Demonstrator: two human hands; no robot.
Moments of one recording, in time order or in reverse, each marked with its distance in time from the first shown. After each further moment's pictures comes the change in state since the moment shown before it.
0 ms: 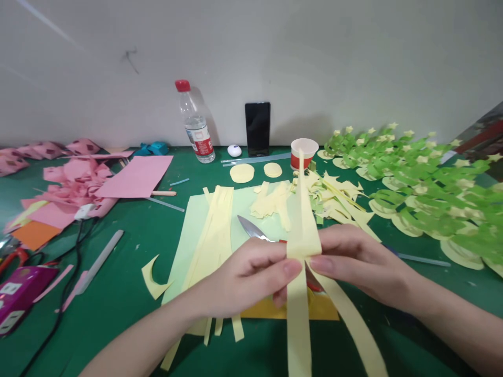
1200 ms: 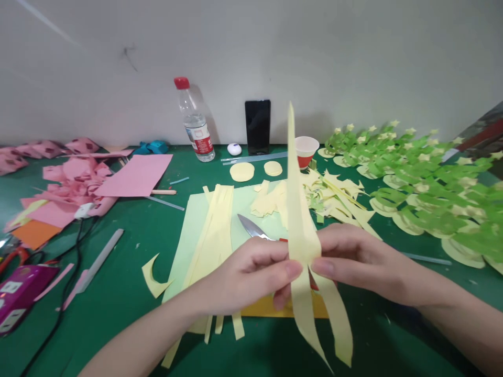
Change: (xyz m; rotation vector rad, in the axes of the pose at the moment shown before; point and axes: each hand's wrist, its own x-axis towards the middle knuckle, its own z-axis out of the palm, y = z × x) left_hand 0.000 0.000 0.000 -0.029 0.024 -0.081; right_hand 0.002 -0.009 -0.004 -0.153 -0.095 0.023
